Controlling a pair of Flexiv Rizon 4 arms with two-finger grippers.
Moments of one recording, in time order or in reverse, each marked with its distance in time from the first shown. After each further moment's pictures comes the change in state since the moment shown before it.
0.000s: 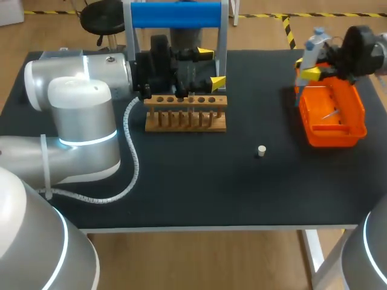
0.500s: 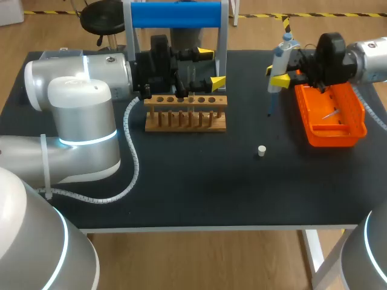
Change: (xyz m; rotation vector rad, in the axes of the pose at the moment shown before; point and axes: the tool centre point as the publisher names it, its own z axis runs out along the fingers) left arm 0.000 0.000 0.000 0.000 0.000 0.000; right arm 0.005 -0.001 0.068 -0.008 -0.026 0.011
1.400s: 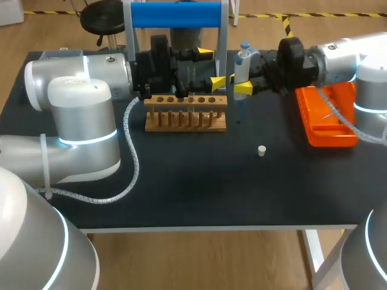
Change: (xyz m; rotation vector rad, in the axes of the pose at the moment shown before) left arm 0.000 0.000 0.000 0.001 0.000 0.000; right arm -0.009 -0.013 0.077 0.019 0.058 0.028
